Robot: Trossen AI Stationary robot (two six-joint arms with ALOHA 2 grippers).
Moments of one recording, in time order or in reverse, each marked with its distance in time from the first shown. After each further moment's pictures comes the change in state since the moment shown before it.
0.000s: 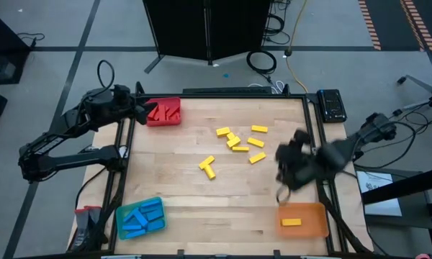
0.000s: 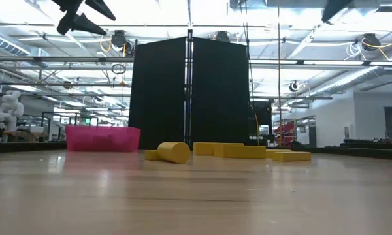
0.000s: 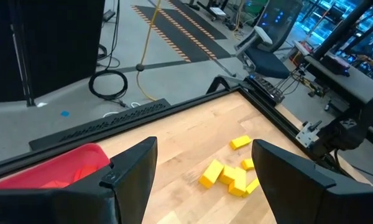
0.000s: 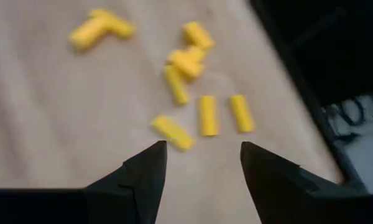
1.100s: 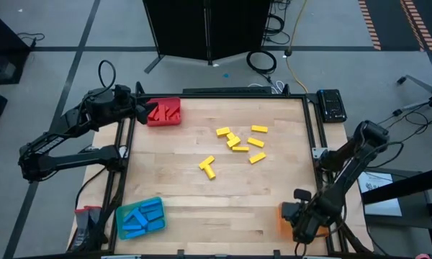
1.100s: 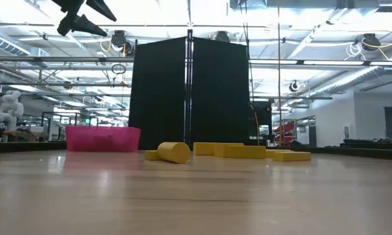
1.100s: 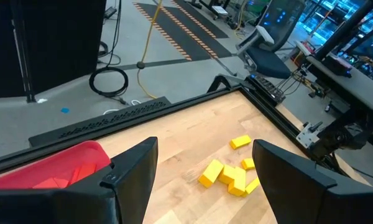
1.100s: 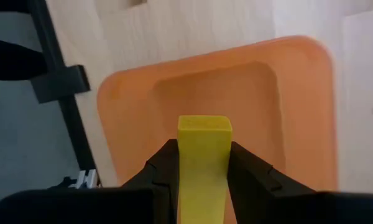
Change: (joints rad) left arm 0.000 0.008 0.000 0.000 0.000 -0.018; right arm 0.383 0.165 -0.377 0.595 -0.634 0.297
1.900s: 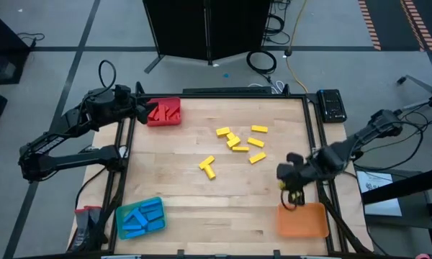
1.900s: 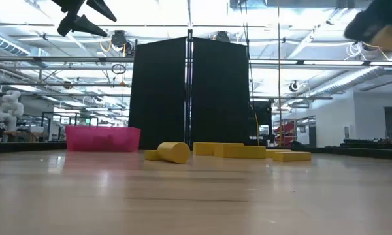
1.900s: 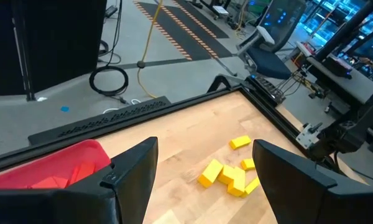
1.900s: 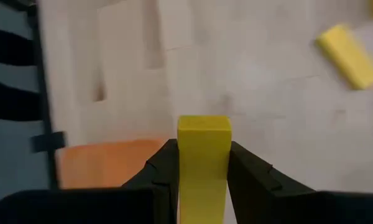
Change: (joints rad) left arm 0.000 0.002 0.000 0.000 -0.001 -0.010; right arm -0.409 -0.348 -0.001 -0.172 0.034 -0.465
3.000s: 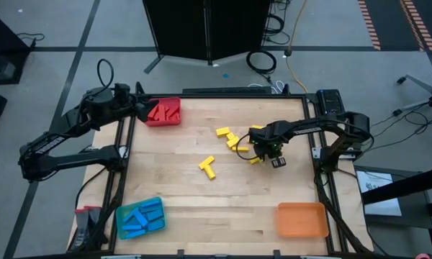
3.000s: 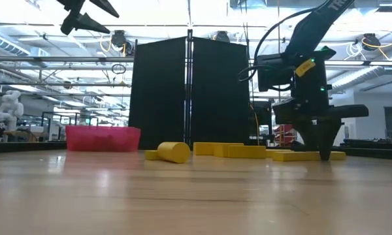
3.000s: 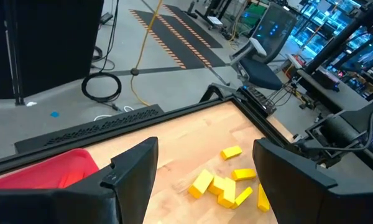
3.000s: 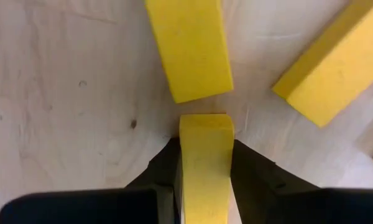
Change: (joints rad) left arm 0.000 0.006 0.000 0.052 0.004 -0.026; right arm -0.766 0.518 -0.192 0.243 0.028 -1.178
